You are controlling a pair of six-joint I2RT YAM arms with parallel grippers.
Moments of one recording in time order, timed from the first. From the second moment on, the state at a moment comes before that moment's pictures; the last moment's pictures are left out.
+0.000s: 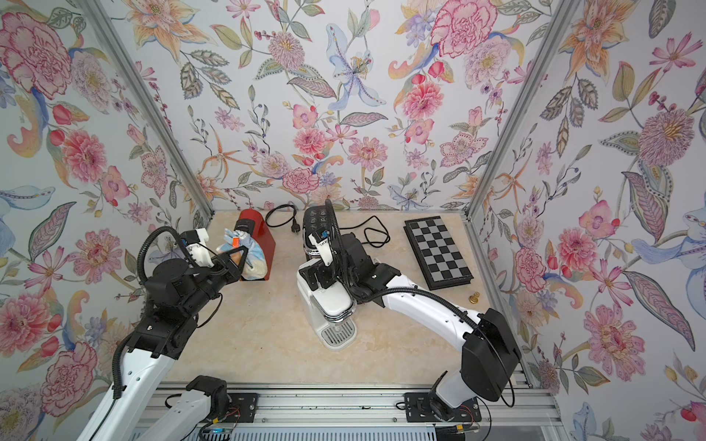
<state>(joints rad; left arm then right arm) -0.21 0.77 0.83 -0.23 0.19 -0.65 0.85 1.55 1.23 -0.24 -0.11 0.12</state>
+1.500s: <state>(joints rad) -0.35 1.02 0.49 0.19 0.28 -0.60 0.79 1.34 1.15 -0.43 -0.37 0.01</state>
